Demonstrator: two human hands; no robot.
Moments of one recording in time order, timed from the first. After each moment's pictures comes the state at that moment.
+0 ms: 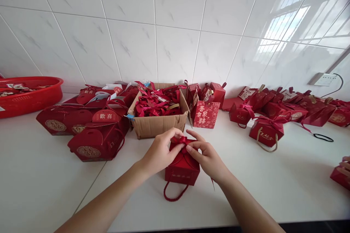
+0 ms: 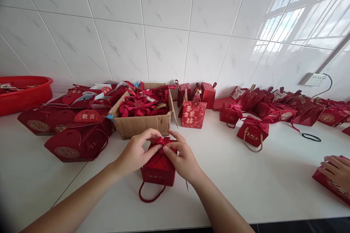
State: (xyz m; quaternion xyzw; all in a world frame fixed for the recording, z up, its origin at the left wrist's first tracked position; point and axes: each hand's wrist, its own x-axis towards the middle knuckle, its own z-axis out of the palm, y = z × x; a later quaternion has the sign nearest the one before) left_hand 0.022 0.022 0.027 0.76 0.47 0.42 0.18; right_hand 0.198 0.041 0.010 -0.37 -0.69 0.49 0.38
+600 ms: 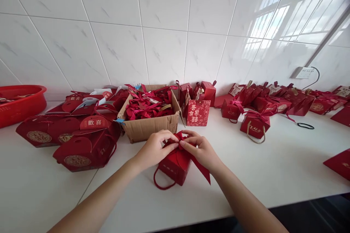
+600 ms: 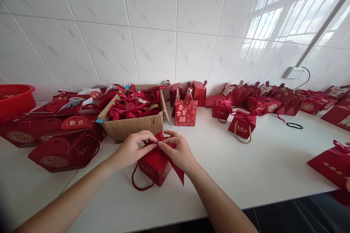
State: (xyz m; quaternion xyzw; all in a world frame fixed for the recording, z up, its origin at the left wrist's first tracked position) left_hand 0.019 0.036 0.036 0.78 0.47 0.34 0.24; right_hand 0.205 0.047 0.017 -0.39 -0.68 0.47 0.40
